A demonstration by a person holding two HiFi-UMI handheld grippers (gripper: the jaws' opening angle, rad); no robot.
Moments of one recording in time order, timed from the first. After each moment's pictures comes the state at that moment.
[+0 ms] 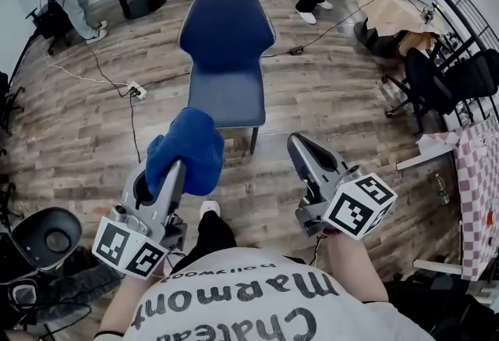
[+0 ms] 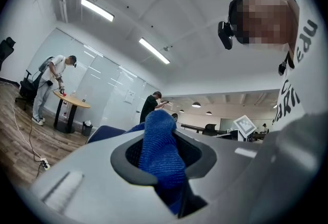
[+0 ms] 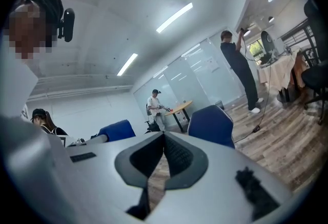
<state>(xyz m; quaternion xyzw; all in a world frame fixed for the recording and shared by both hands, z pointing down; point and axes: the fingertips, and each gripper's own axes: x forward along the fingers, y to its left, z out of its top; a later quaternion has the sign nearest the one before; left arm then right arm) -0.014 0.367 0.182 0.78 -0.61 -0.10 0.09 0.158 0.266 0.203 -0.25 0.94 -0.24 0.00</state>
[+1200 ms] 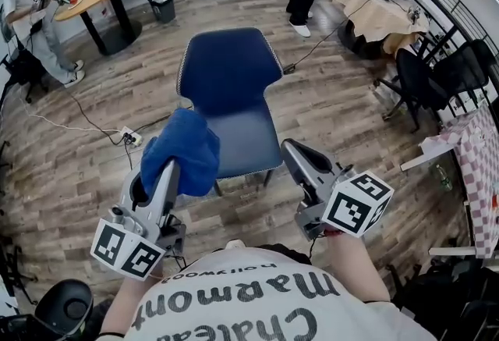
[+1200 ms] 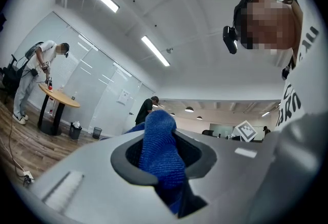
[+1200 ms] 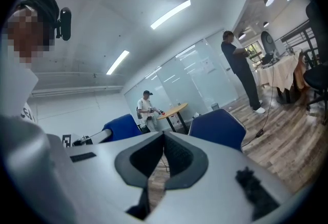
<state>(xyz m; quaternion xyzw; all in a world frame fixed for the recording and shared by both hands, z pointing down) -0.192 0.207 0.170 0.82 -0.55 -0.13 0.09 -0.005 0.141 0.199 -0.29 0.93 -0.24 0.00</state>
